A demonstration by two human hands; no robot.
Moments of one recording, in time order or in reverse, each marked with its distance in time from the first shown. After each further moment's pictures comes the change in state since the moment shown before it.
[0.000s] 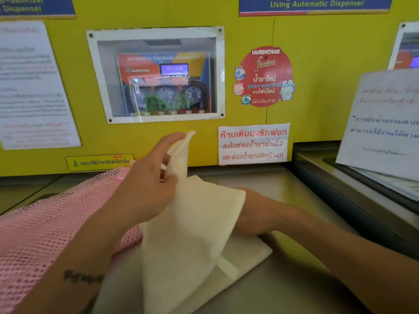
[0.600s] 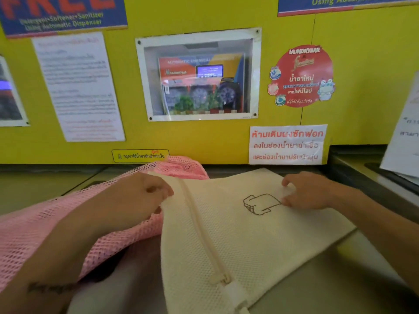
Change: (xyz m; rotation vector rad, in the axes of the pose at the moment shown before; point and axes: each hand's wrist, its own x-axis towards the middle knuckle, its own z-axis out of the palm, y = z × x) left_hand -0.050 -0.022 -0.060 0.229 -0.121 -0.399; right_hand 0.000 0.056 -0.047 -0.271 -0.018 0.539
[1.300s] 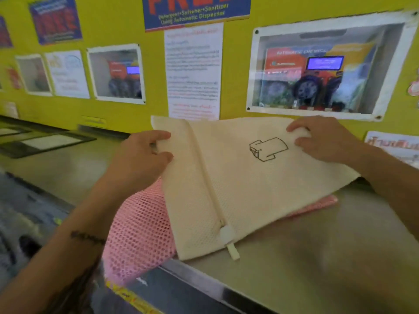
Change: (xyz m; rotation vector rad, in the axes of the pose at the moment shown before) left_hand -0.041 -0.119 -0.097 -0.111 0.622 -0.162; right_hand 0.031 -0.203 -0.051 0.159 0.393 -0.544
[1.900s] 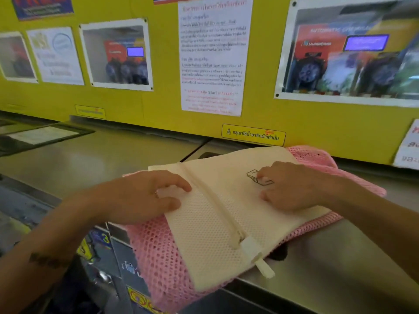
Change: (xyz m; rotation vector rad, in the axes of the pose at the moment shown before) left_hand 0.020 -0.093 -0.045 0.331 -0.753 0.160; right_hand -0.027 -0.140 0.091 -0.214 -0.529 0.018
